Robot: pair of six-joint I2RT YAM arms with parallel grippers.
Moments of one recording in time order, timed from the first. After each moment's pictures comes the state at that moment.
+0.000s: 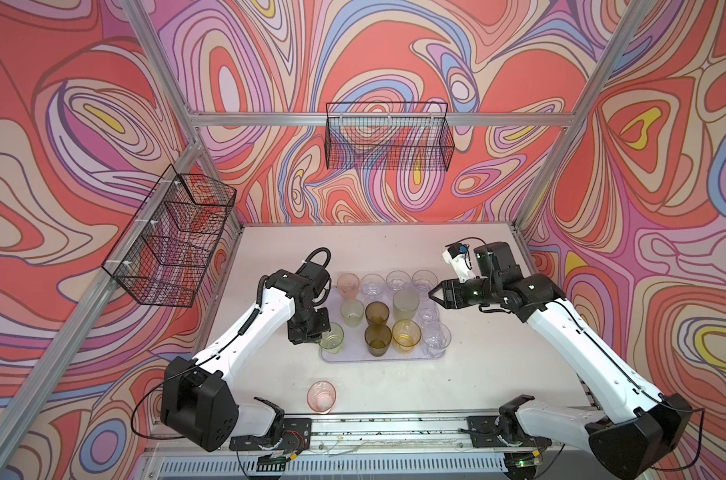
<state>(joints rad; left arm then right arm) -0.43 1.39 1.17 -1.31 0.13 -0.68 0.38 1.20 1.21 -0.87 -0.34 0.21</state>
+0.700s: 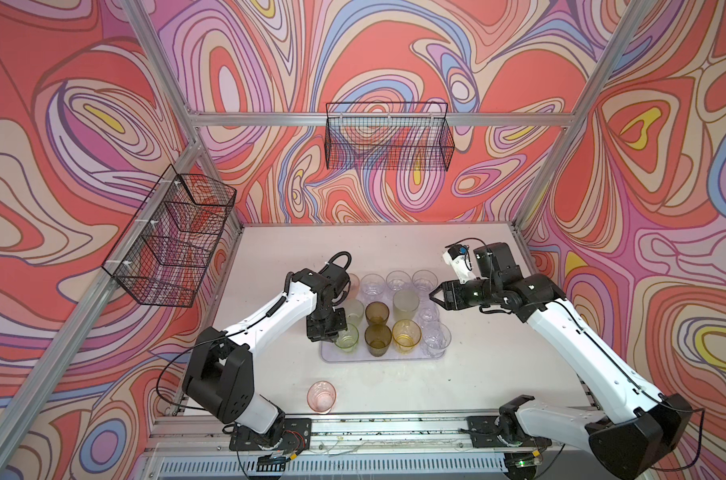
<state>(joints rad) -0.53 1.54 1.18 -1.19 0.15 -0.72 0.38 1.20 1.21 -0.89 -0.34 0.21</state>
